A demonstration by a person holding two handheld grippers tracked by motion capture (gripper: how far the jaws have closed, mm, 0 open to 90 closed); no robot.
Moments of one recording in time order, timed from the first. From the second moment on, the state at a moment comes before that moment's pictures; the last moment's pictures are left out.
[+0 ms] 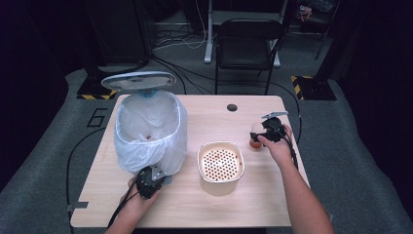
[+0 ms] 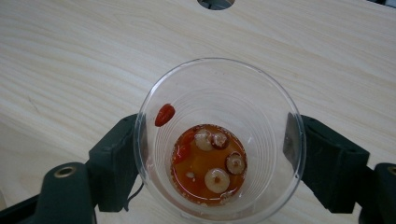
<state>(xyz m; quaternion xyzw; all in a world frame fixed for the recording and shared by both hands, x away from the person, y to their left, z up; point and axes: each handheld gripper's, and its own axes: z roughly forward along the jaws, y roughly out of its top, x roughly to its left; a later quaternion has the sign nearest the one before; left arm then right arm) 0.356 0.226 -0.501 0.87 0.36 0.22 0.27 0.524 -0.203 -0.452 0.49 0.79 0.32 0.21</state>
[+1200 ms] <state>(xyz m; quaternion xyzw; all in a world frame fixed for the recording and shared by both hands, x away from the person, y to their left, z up) 0.355 0.225 -0.501 0.87 0.36 0.22 0.27 0.418 -0.201 -0.460 0.45 0.79 0.36 0.21</state>
